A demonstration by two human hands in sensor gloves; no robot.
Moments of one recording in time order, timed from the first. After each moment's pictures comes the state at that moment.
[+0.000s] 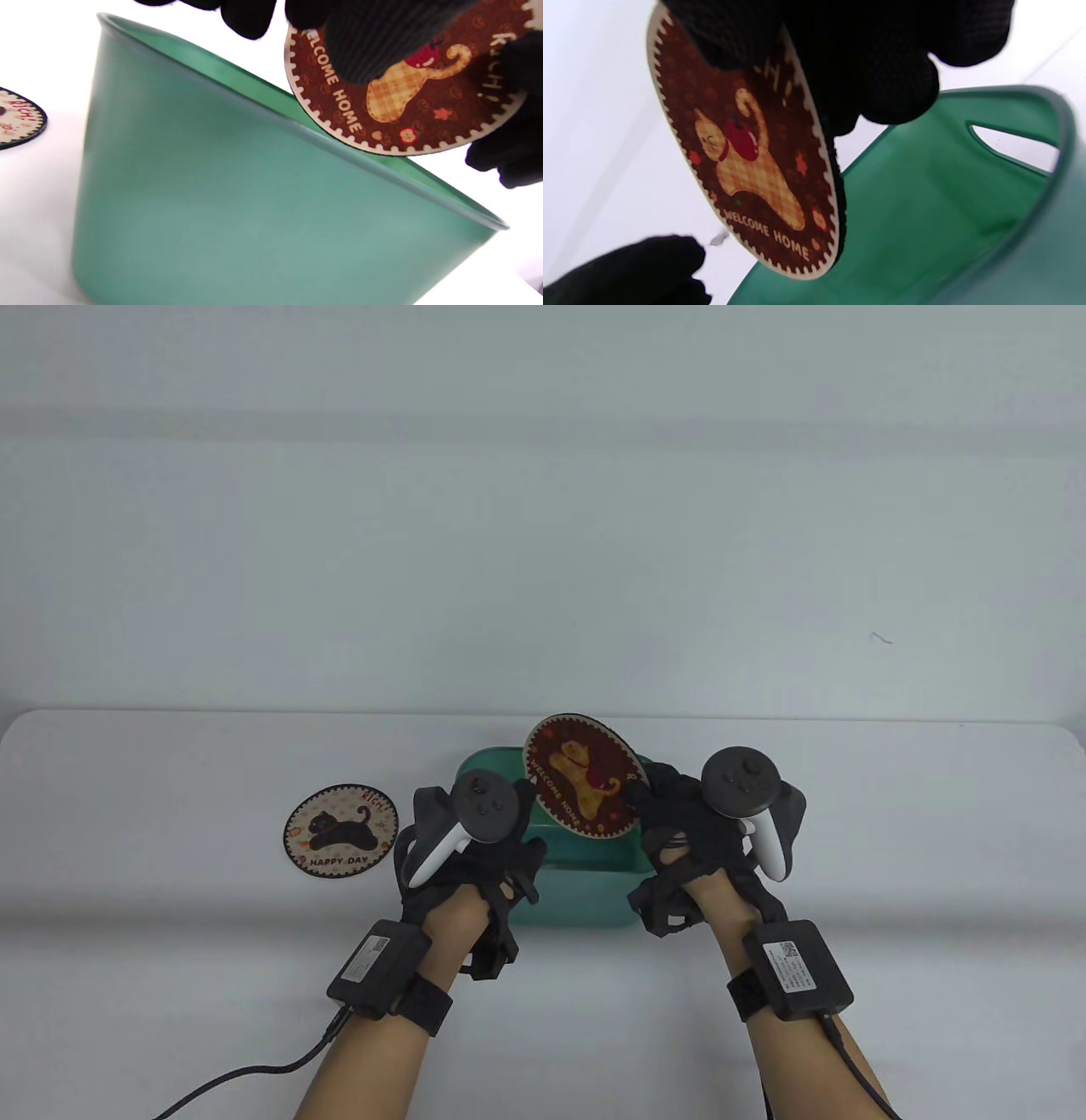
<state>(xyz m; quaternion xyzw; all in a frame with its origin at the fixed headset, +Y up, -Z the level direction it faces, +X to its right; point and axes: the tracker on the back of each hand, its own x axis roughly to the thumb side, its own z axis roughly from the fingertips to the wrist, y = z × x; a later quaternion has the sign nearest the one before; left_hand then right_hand) -0.105 -0.638 -0.445 -0.07 -0.07 0.23 0.97 0.155 -0.630 -0.467 0.02 -0.02 0.90 0.43</state>
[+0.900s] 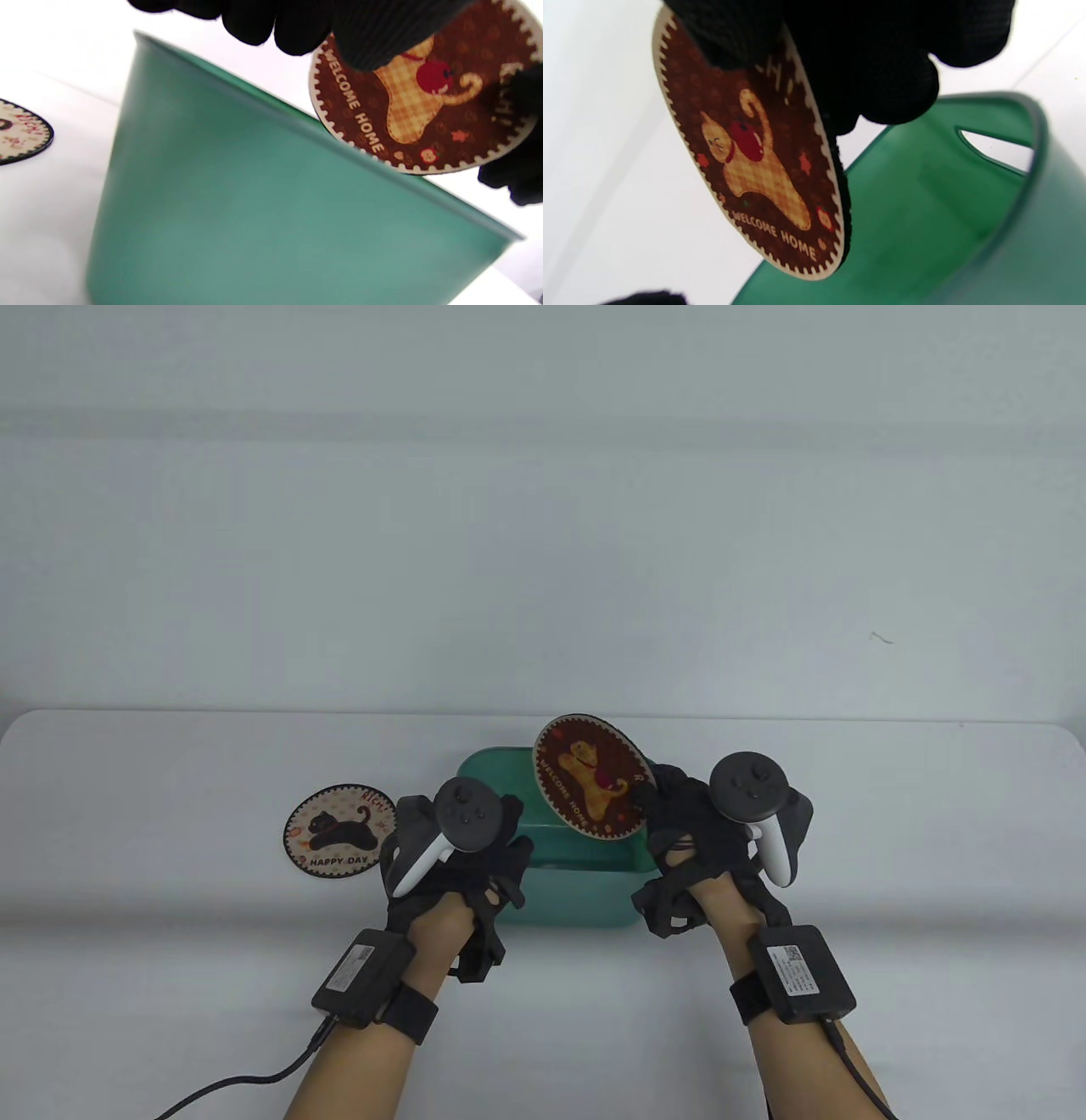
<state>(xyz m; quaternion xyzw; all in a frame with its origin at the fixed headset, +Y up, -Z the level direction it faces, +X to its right) -0.126 -0.639 -0.433 -0.01 -0.08 0.25 0.97 0.168 -0.631 -0.462 0.00 -0.04 0.88 0.46</state>
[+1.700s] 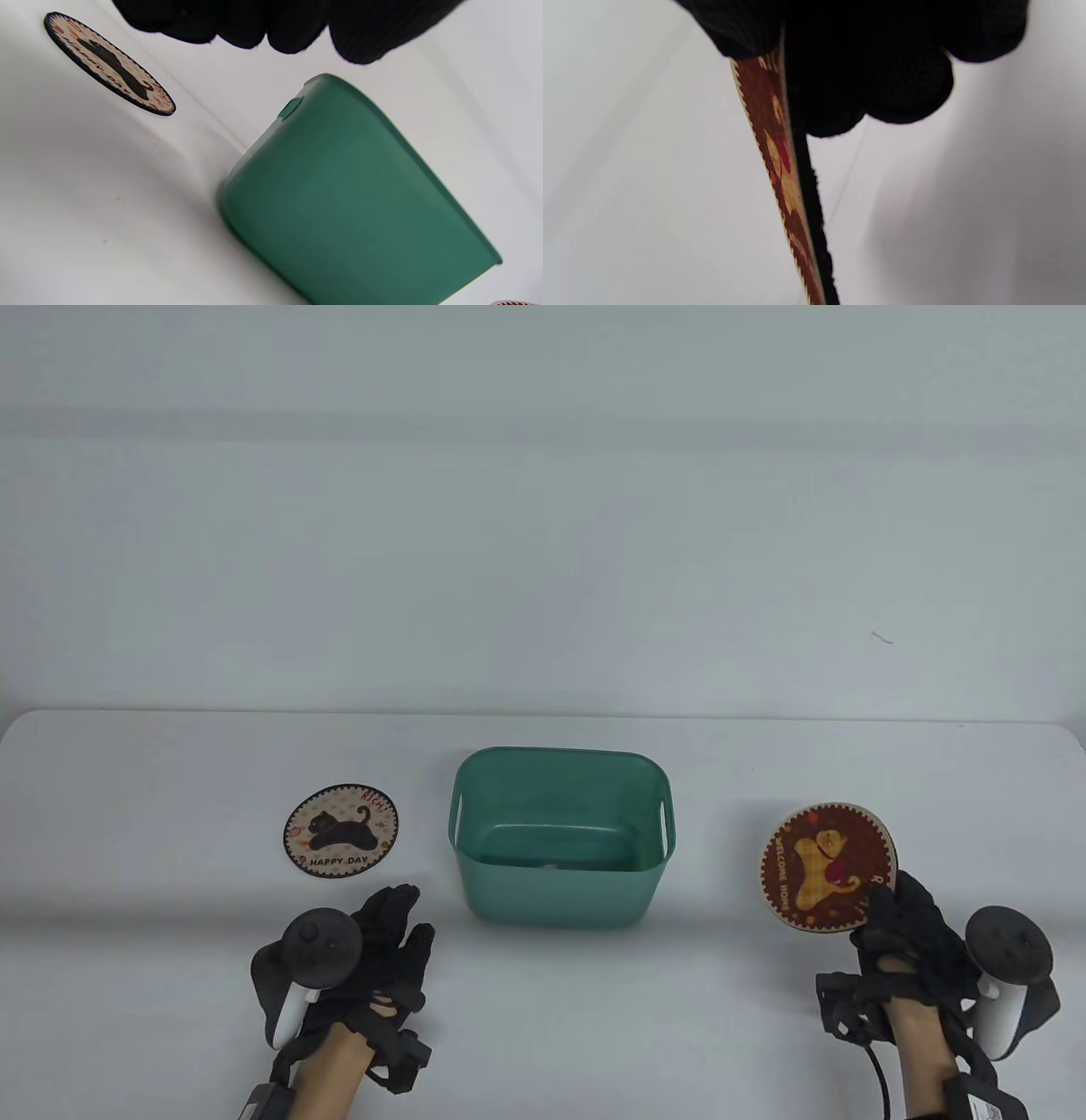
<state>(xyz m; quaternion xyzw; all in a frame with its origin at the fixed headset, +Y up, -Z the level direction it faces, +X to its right) -0.220 -0.724 -0.348 0.03 -0.02 0.38 0.92 0.363 -0.696 -0.339 -0.25 -0.11 0.81 0.53</state>
